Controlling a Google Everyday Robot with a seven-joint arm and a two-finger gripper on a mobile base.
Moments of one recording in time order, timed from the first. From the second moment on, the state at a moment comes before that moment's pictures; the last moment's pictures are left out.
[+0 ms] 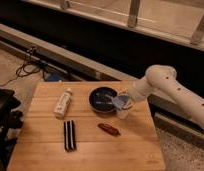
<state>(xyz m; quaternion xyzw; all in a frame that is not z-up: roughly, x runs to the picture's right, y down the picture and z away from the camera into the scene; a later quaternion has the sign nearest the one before) 0.139 0.074 0.762 -0.20 -0.29 -0.16 0.92</state>
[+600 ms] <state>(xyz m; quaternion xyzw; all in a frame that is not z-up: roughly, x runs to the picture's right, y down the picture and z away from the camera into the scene) 0.139 0.075 0.767 -0.22 -0.29 -0.16 0.92</state>
